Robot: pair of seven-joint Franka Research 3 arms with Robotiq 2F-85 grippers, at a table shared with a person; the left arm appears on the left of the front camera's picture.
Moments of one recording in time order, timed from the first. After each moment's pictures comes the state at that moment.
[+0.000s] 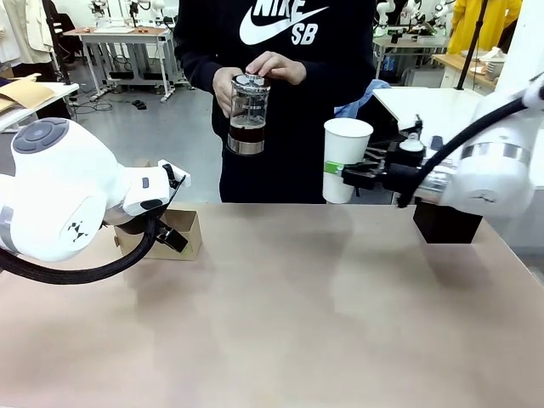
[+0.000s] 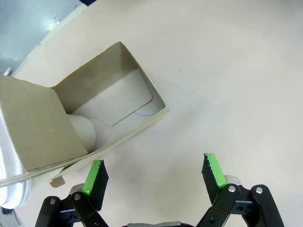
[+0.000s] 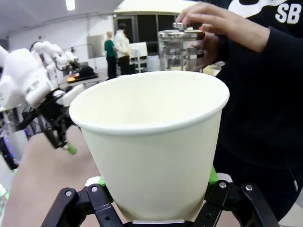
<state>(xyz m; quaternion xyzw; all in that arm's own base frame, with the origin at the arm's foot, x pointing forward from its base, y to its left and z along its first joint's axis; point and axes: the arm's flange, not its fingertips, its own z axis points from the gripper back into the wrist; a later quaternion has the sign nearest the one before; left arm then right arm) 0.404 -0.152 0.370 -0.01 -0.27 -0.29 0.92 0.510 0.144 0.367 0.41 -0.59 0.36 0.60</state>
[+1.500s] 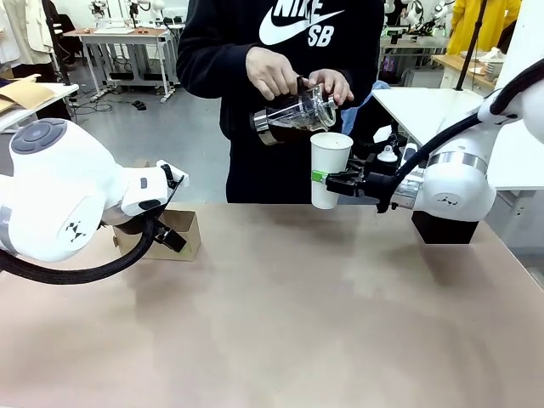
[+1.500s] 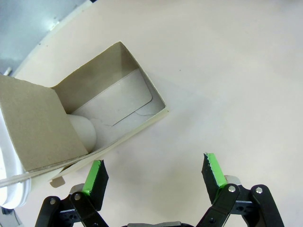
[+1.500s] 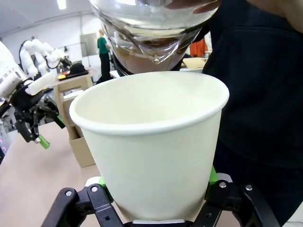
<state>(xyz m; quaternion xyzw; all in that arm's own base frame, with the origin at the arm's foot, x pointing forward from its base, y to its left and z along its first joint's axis) 0.404 -0.152 0.370 -0.01 -0.27 -0.29 0.92 0.556 0.155 0.324 0.40 -0.58 0.35 0.62</state>
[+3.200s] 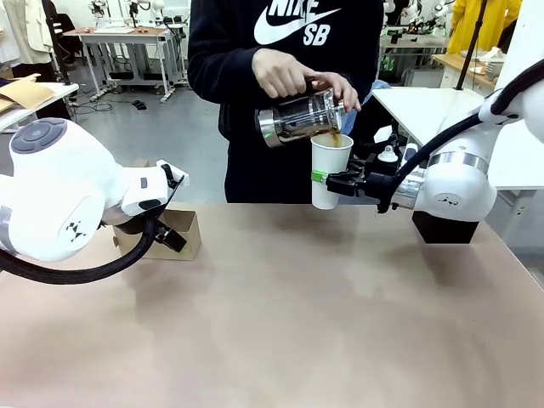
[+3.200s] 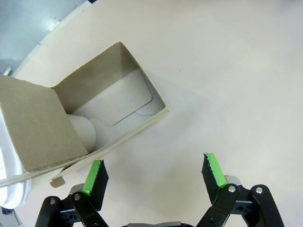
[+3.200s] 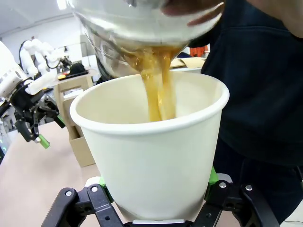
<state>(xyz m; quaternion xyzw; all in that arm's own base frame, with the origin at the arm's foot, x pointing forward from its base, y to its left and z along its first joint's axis) 0.404 -0.152 0.370 -0.01 -0.27 -0.29 0.92 0.556 0.155 0.323 0.40 -0.58 0.35 0.62</state>
